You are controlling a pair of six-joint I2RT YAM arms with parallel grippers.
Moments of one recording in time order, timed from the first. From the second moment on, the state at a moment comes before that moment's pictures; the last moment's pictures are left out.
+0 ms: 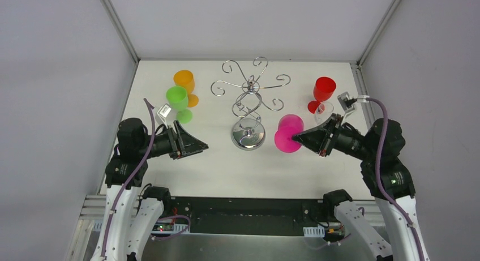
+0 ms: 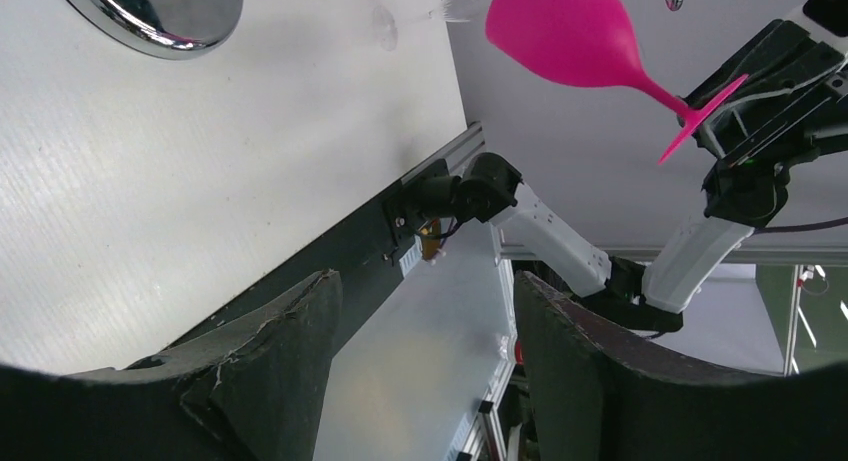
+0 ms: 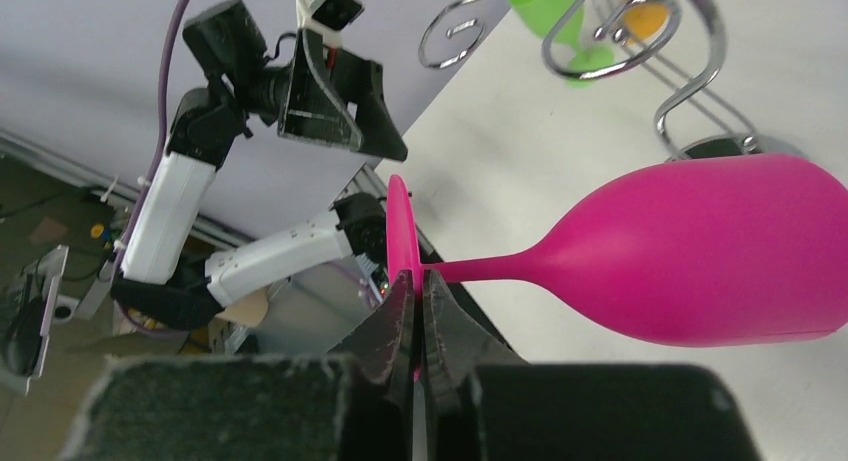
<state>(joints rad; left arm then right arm) -0.06 0.56 0.79 -0.65 0.94 -0.80 0.27 0.59 1.05 -0.55 -0.79 0.61</state>
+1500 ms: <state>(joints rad) -0.55 0.48 0.48 -0.35 0.69 -1.15 1.66 0.98 0.90 -0.31 0.28 -0.01</state>
